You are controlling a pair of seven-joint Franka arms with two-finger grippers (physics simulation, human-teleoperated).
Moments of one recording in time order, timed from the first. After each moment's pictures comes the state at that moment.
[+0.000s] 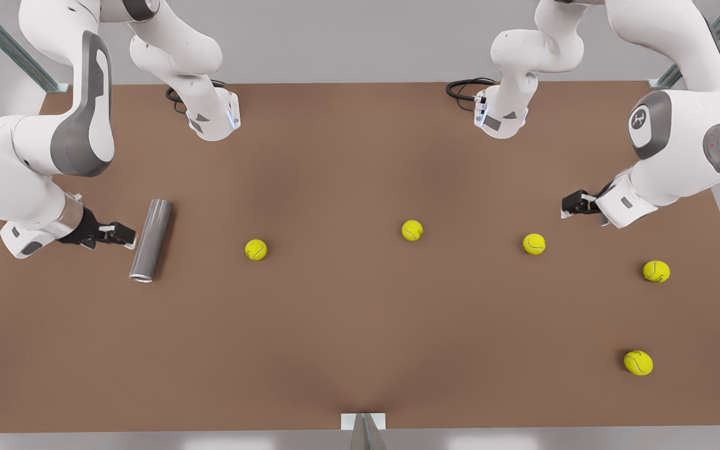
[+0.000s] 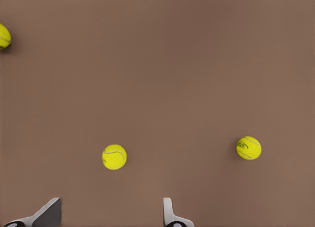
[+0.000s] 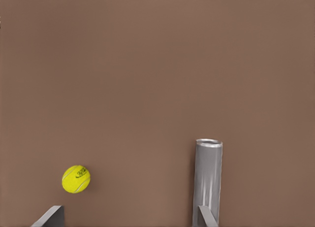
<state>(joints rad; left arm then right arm) -0.11 0.09 0.10 -1.63 -0.09 1.62 0.18 -0.07 0.19 0.04 -1.54 0.04 1.71 0.00</state>
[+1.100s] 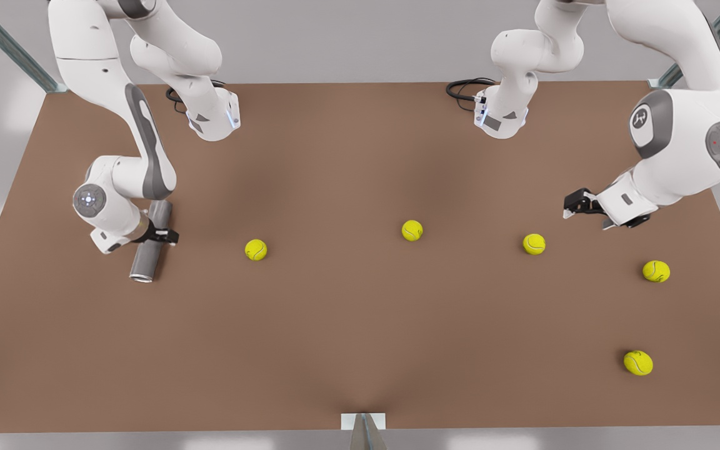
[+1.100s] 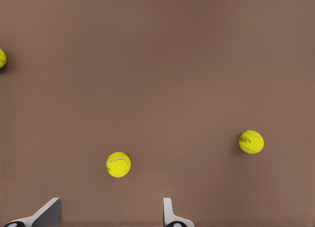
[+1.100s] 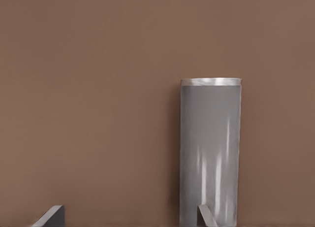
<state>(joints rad) -0.11 0.09 0.10 -1.63 -0.09 1.64 0.28 -0.13 0.17 0.03 -2.30 -0.07 2.37 0.03</state>
